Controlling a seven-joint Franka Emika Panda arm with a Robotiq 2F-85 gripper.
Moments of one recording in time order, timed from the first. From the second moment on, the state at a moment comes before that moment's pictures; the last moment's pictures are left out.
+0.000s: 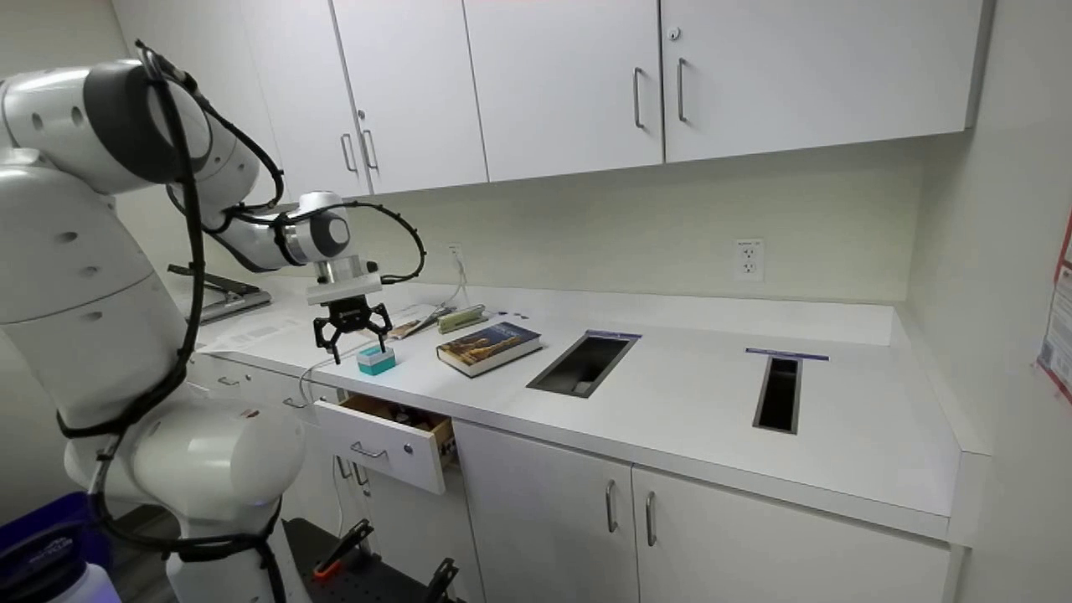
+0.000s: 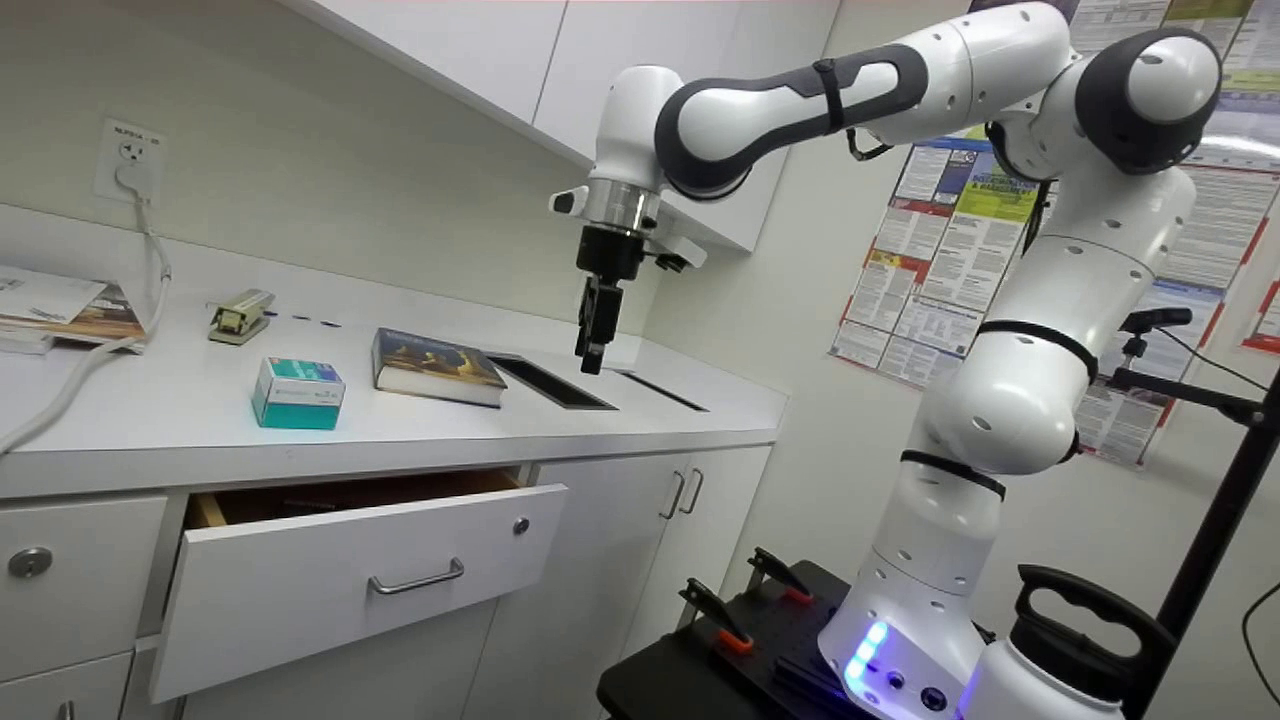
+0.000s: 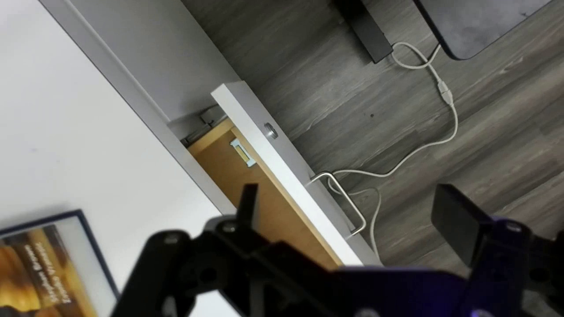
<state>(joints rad) 0.30 -0.18 0.25 -2.35 -0.01 2.11 -0.37</state>
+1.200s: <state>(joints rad) 0.35 0.14 0.31 -2.38 -0.23 2.55 -0.66</state>
